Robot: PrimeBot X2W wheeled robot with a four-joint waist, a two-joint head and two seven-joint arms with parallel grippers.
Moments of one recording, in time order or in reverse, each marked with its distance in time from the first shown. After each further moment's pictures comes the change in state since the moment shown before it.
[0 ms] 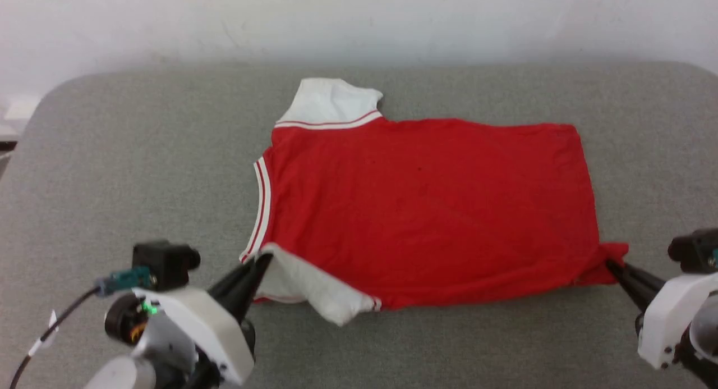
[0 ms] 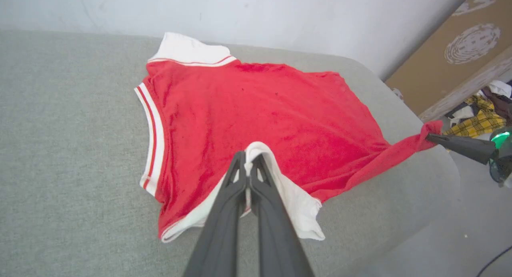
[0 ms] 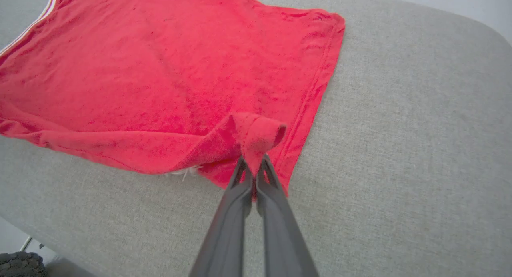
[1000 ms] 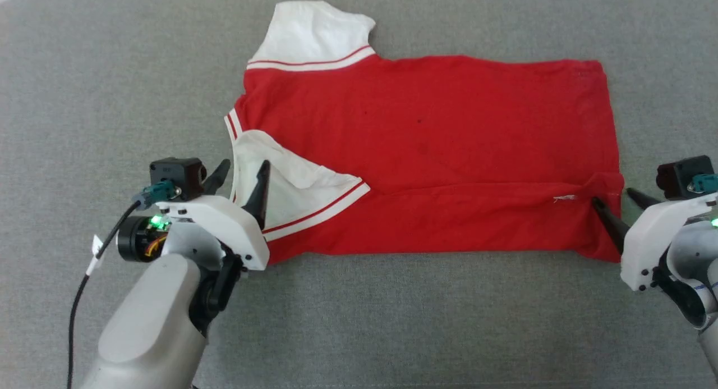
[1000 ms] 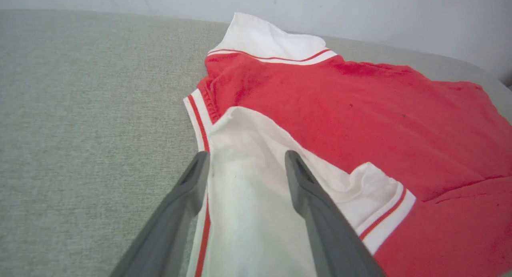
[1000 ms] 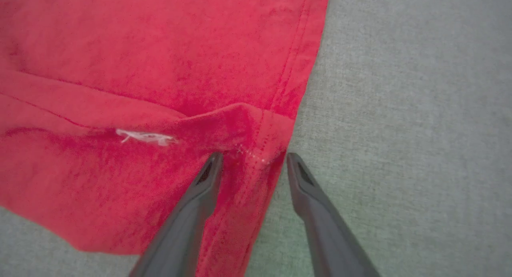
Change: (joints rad) left arm -0.417 -0.218 -0.029 0.628 0.159 0.007 -0.239; right arm -0.292 0.156 -0.046 0.278 -0.185 0.000 0.025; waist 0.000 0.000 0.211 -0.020
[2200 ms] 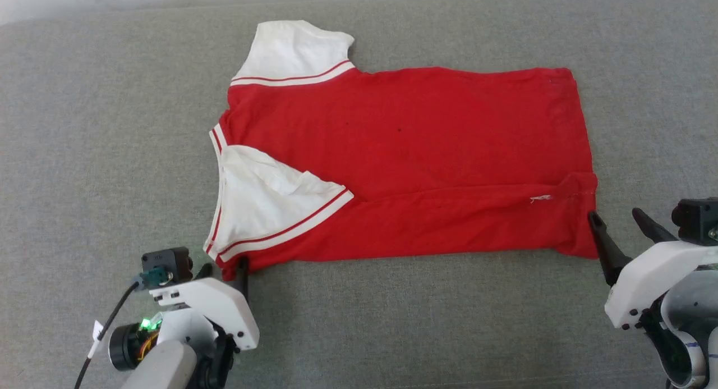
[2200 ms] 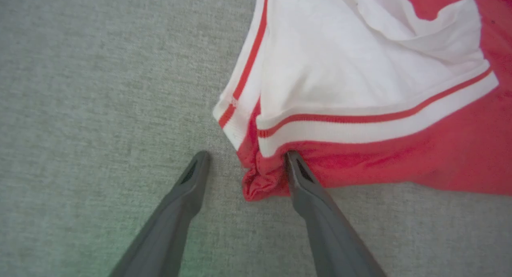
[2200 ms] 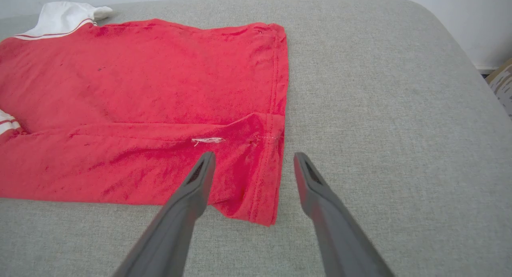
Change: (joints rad) left arm 0.282 0.010 0.021 -0.112 -0.061 0.211 0.095; right arm 0.317 0.349 -0.384 -0.542 -0.264 0.000 0.195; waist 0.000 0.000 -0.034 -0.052
